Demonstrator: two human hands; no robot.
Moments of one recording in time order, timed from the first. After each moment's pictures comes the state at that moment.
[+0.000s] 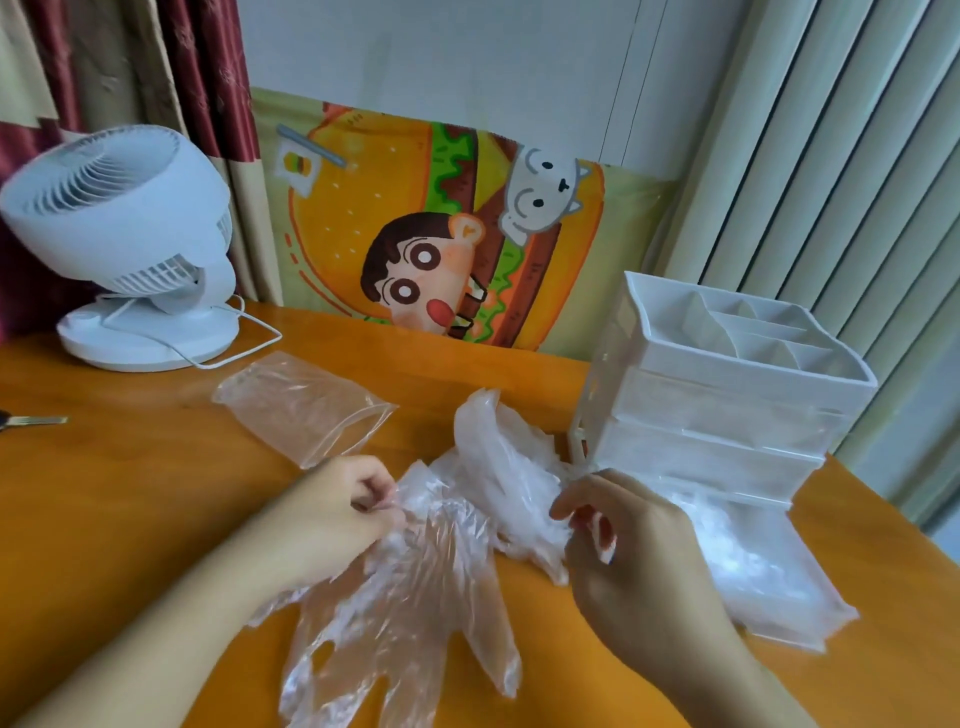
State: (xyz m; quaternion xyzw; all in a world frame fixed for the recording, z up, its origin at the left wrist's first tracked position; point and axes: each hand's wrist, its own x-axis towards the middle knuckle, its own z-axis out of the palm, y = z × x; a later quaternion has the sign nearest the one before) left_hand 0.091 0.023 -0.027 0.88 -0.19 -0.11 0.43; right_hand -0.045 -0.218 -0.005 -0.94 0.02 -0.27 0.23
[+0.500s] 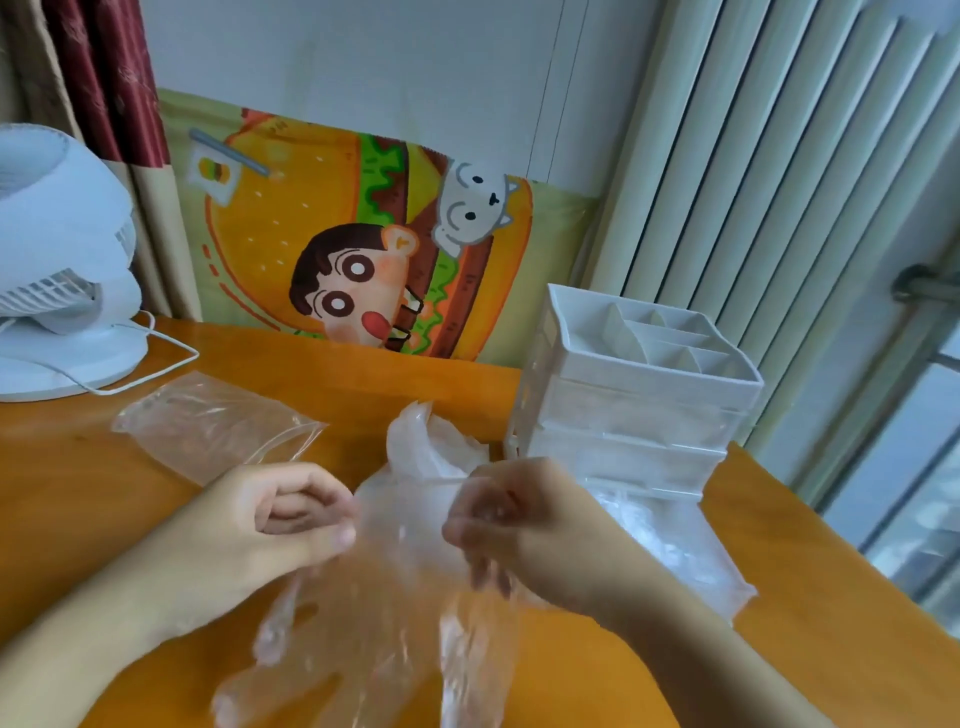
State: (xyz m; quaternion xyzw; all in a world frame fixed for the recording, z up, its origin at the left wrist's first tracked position) left_hand 0.073 0.028 0.002 0.76 -0.29 -0.15 0.55; right_hand -0.034 -0.217 0.041 -0.89 0.00 -0.04 0.45
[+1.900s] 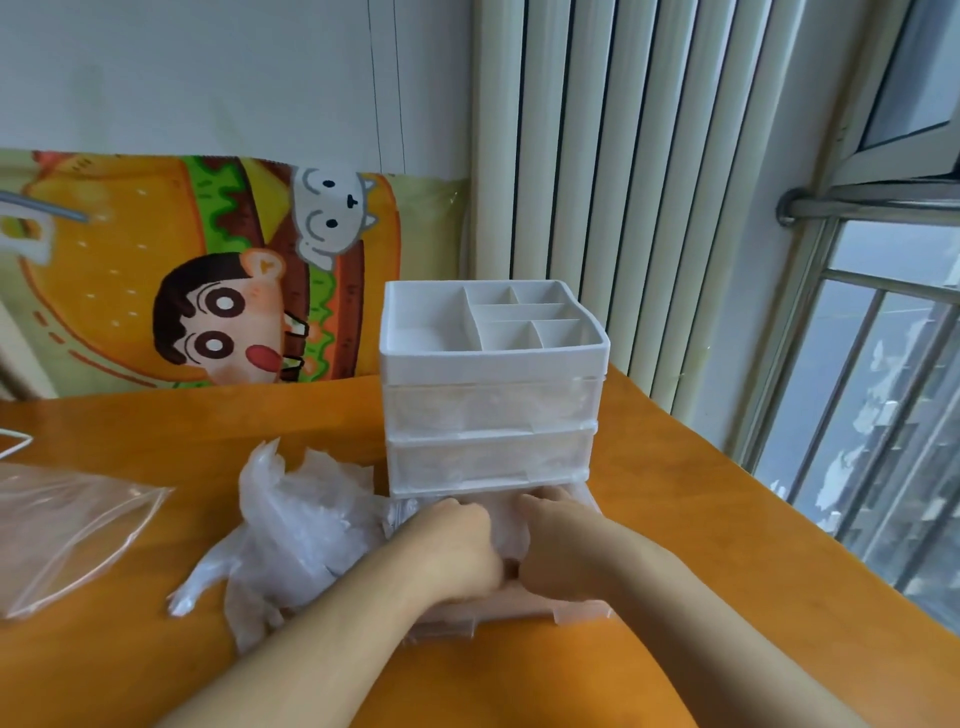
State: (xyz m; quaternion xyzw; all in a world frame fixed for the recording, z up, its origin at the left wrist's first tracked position) left_hand 0.022 -0.255 0.005 0.91 -0.38 -0.15 0.08; right_hand -0.053 -0.370 0.005 -0.95 0.23 0.10 0.16
